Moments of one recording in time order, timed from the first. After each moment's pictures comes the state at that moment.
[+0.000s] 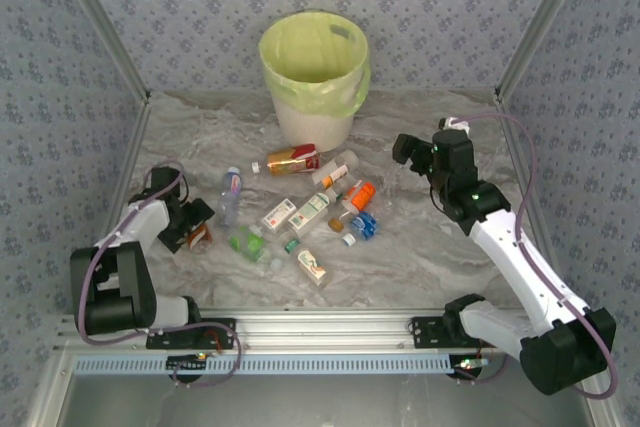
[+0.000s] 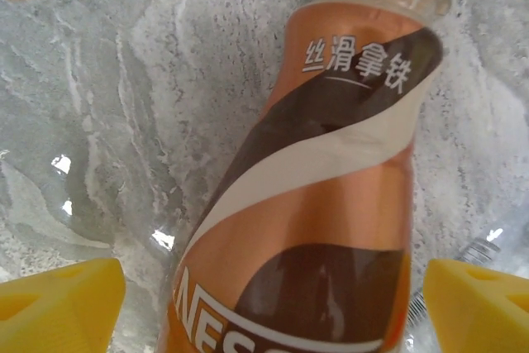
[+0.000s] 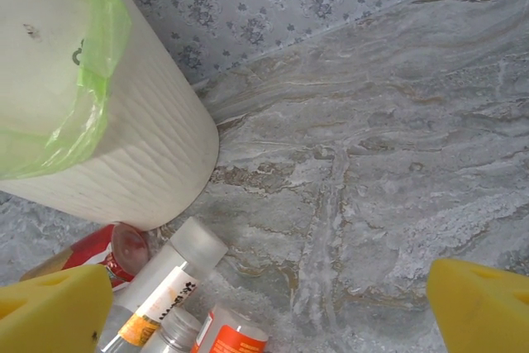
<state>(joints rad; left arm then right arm) 0.11 1.36 0.70 -0.64 0.03 -0.70 0.35 1.06 0.97 -0.40 0.23 0.52</state>
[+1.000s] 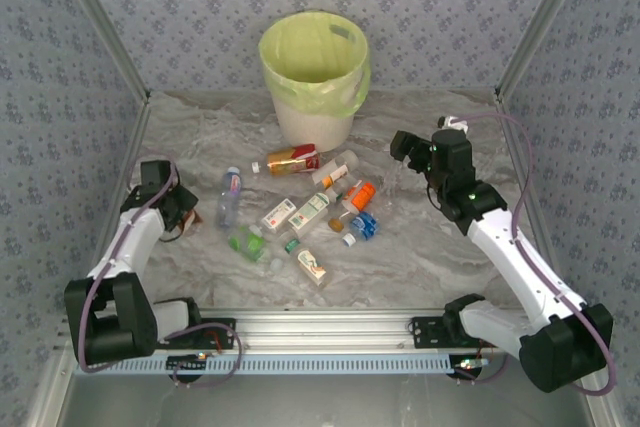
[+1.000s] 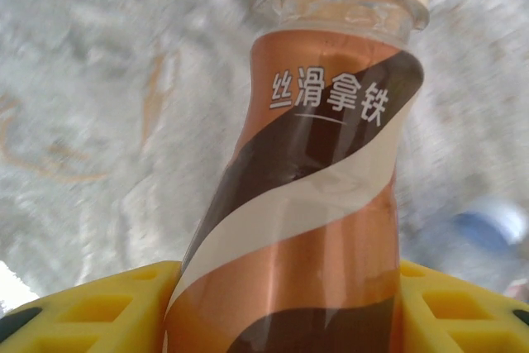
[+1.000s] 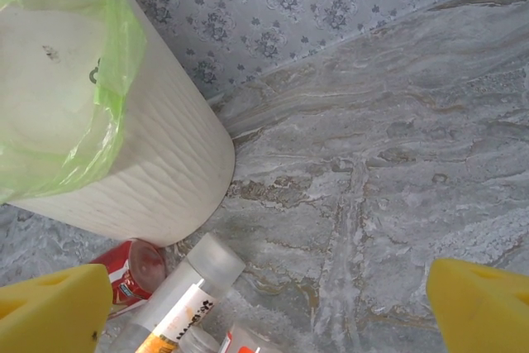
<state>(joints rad) 0.08 1.19 0.77 -0.50 -0.11 -0.80 0.35 1.06 0.91 -0.29 0.22 0.55</state>
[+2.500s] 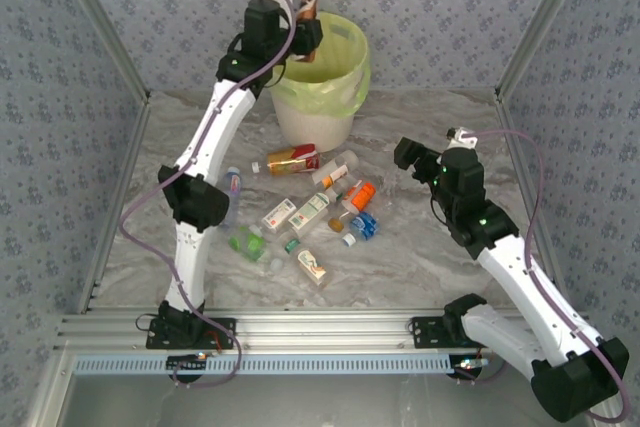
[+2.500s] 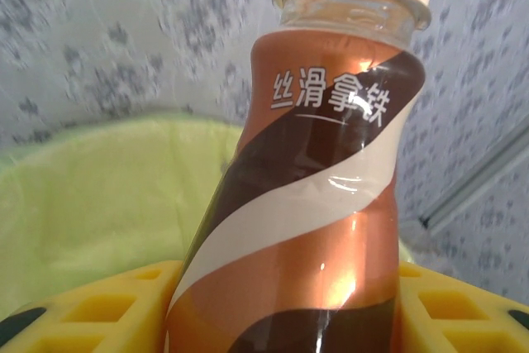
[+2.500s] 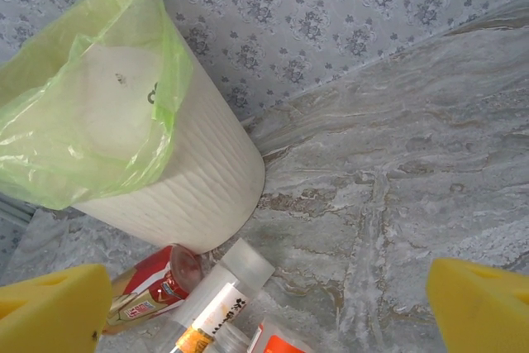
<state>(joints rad) -0.45 2.25 2.59 -0.58 0.06 -0.34 0.40 0.89 0.84 -0.28 0.27 0.58</state>
